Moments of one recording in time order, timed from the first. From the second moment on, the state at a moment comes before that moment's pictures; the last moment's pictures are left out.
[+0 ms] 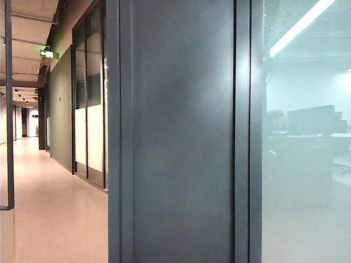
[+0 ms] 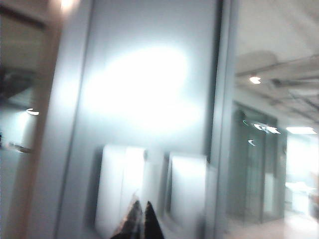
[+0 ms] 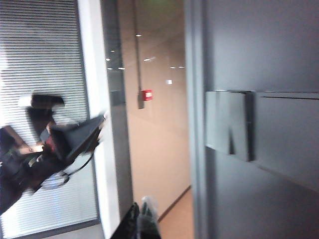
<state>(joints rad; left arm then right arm) -0.30 1.21 1.59 0.29 0.31 -0.31 0.10 1.33 1.80 0.14 -0.99 0.56</state>
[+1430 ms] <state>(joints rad) -0.48 1.58 1.94 0.11 0.14 -0.19 0.13 1.30 1.80 0.12 -1.01 0.55</state>
